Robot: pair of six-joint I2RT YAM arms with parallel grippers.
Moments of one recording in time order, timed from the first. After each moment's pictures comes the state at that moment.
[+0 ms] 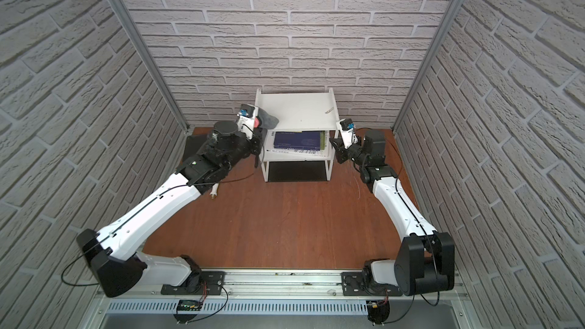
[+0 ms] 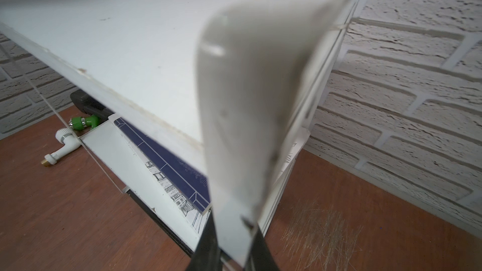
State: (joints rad) left arm -0.52 1.34 1.39 -0.29 -0.23 -0.04; right arm 0.03 1.35 1.05 -0.03 -0.46 -0.13
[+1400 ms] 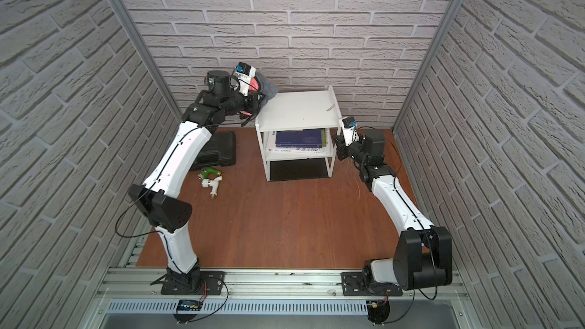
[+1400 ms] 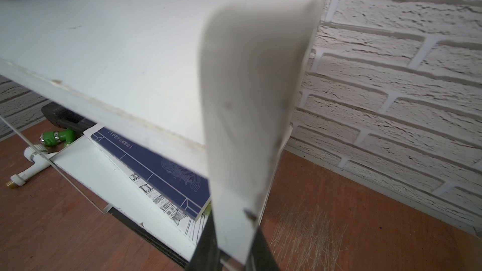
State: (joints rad) left arm -0.26 1.96 2.26 -0.62 0.23 -0.05; right arm 0.03 1.37 1.03 0.05 -0.40 -0.09
